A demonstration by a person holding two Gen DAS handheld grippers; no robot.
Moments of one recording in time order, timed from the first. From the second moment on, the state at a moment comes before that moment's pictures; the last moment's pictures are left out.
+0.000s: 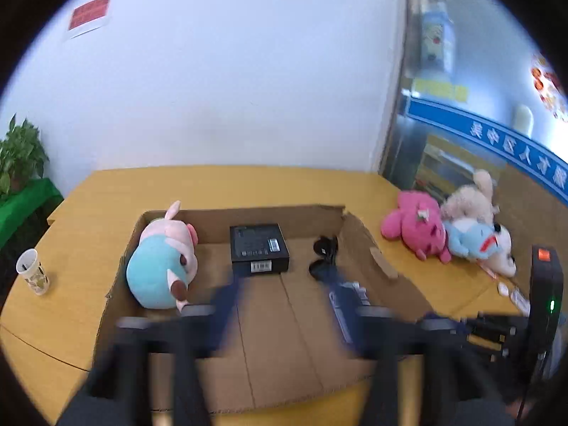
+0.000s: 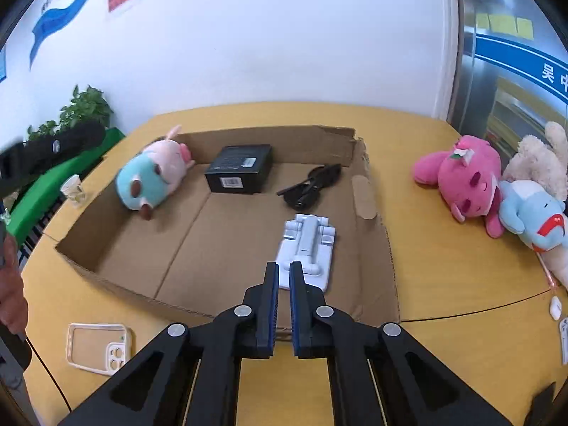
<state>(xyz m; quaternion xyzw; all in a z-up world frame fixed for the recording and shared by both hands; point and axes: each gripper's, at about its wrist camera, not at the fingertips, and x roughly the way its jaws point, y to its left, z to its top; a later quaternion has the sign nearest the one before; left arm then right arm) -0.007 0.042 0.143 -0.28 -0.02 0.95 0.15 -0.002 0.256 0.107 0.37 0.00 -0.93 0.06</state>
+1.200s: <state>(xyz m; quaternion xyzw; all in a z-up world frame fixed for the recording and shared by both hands) 0.082 -0.063 0.083 -0.35 -0.02 0.94 0.01 0.042 0.157 0.078 0.37 0.04 -0.91 0.20</state>
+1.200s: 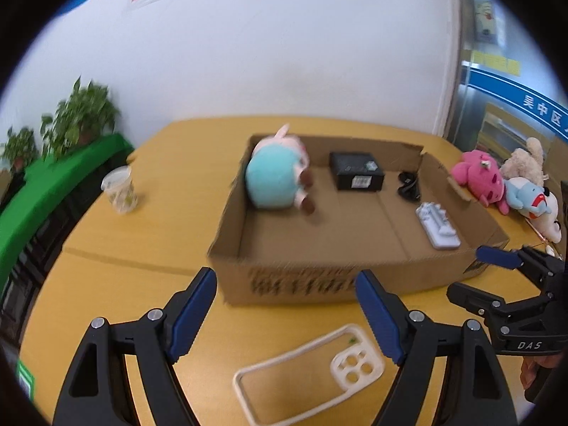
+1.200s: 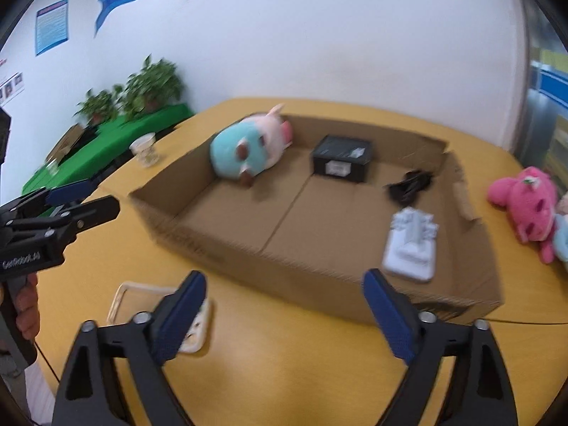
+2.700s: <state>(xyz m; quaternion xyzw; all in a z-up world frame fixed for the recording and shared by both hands) 0.068 -0.031 0.118 -0.35 -0.02 0.93 0.11 0.059 0.178 0.101 0.34 -0.02 -0.92 0.20</state>
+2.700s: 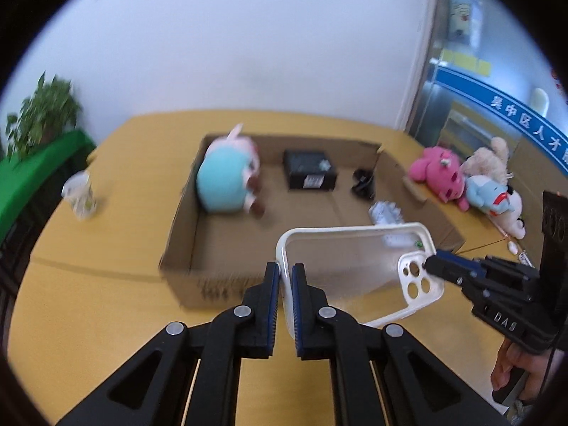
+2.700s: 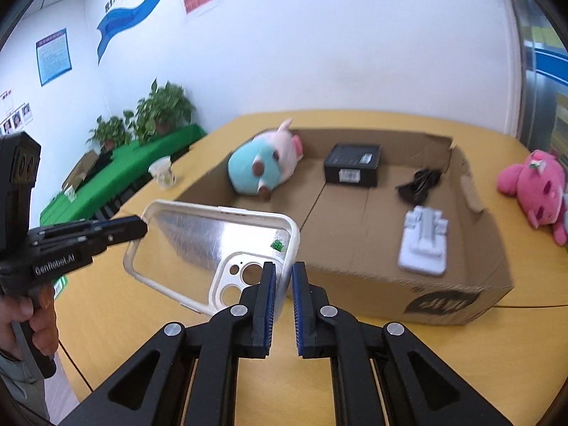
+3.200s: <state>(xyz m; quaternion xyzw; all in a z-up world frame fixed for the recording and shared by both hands) 0.034 0.035 0.159 -0.30 0.01 0.94 0.18 0.055 0.249 0.144 0.29 -0.05 -0.95 0.11</state>
